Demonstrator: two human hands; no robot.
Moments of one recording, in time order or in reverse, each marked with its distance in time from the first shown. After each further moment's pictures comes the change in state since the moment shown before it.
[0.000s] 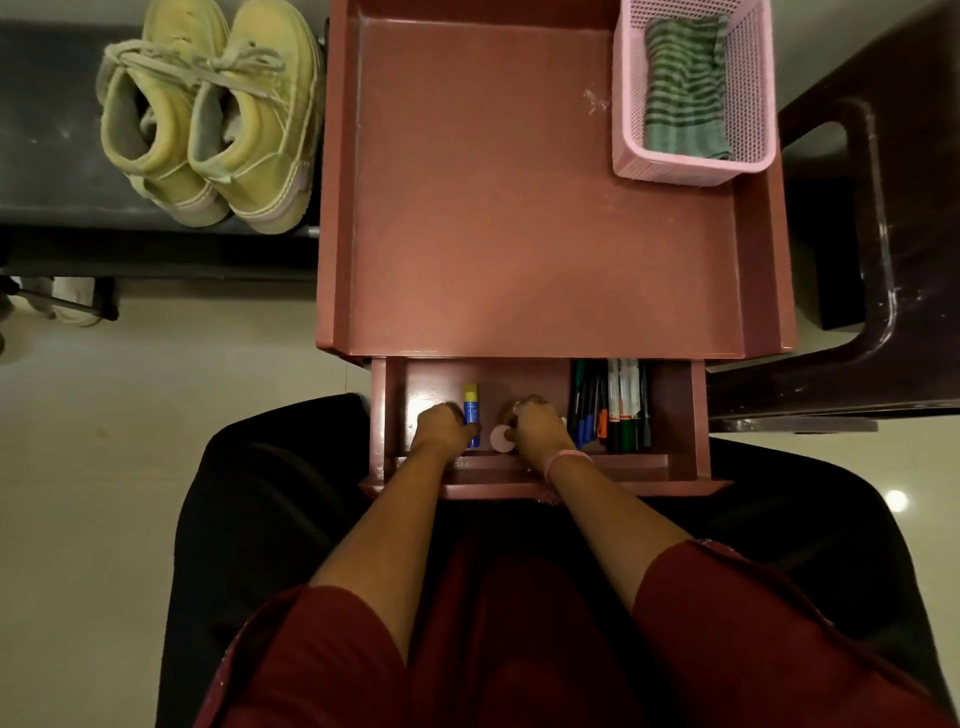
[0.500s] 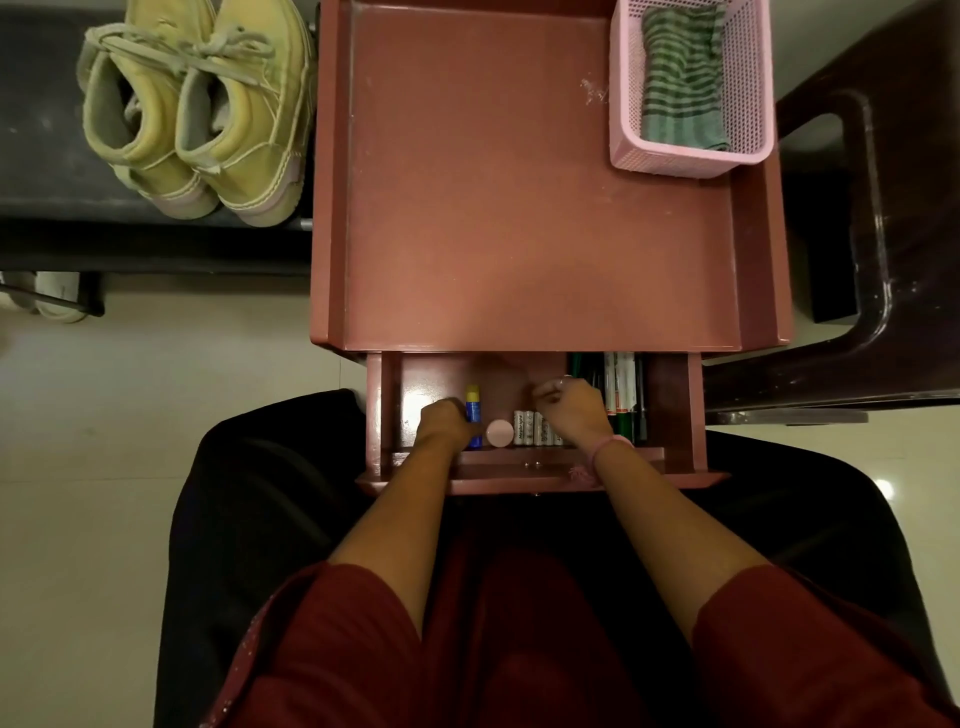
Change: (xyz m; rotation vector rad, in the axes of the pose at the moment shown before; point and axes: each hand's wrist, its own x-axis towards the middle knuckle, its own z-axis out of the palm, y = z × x) left_hand 0.004 0.004 0.007 0.062 -0.007 -0.002; right_hand -0.022 0.029 -0.029 0.450 0.236 0.164
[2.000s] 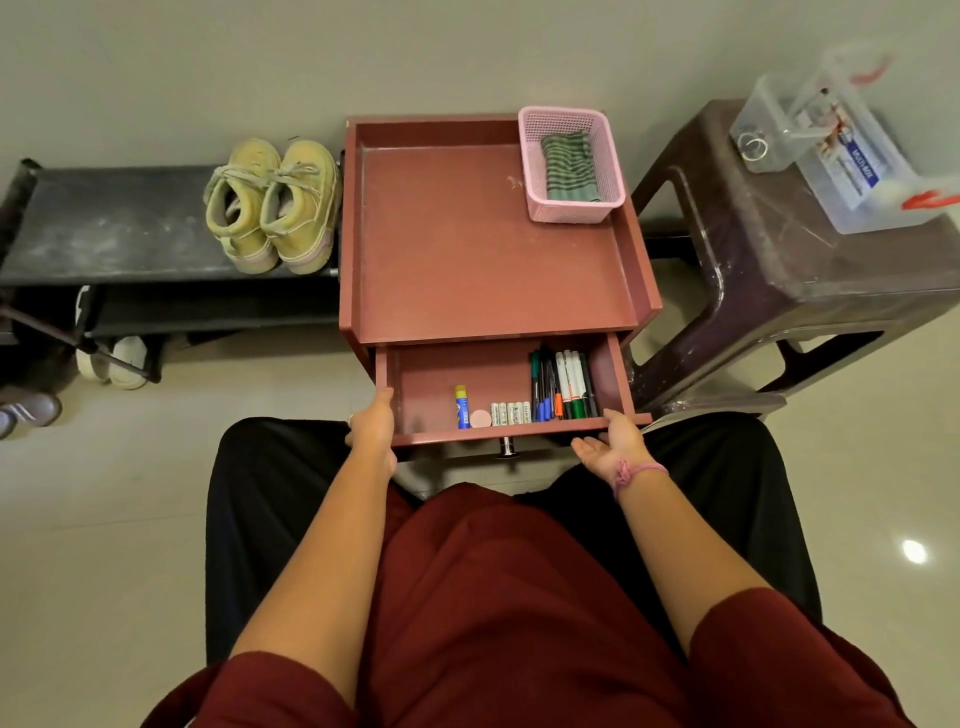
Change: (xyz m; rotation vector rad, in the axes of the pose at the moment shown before) left_hand -0.079 -0.070 -0.026 -1.187 0.350 -0.283; right_hand -0.158 0.044 -0.050 1.624 0.192 0.603
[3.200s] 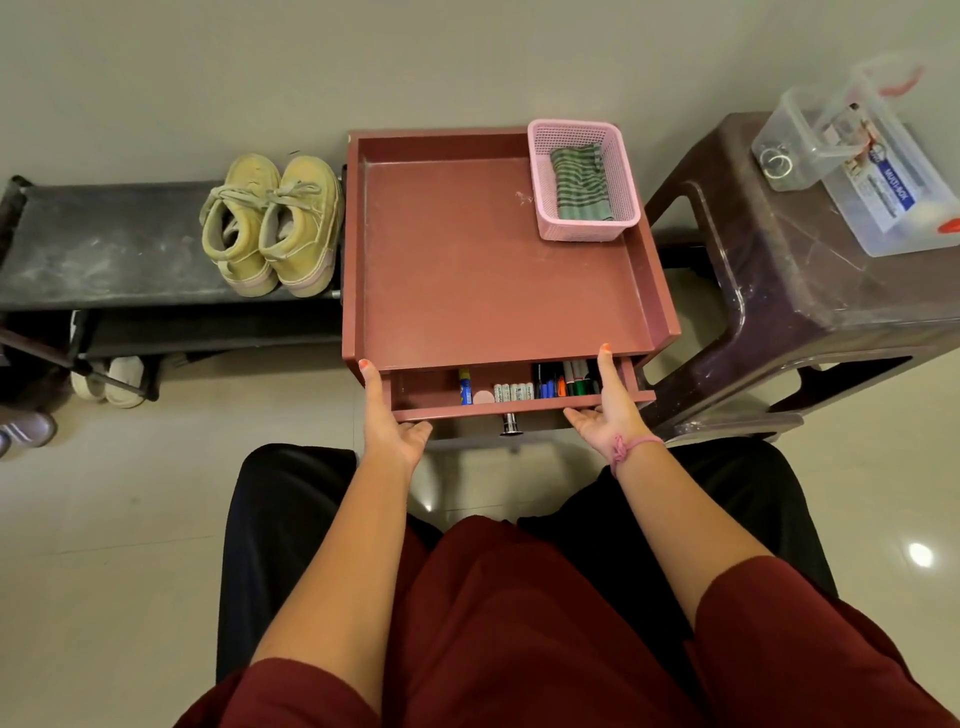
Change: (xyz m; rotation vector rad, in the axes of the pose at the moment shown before) left_hand -0.069 0.068 0.022 -0.648 -0.417 -0.091; right_hand 0.024 -0.030 0.067 -0.073 -0.198 -0.124
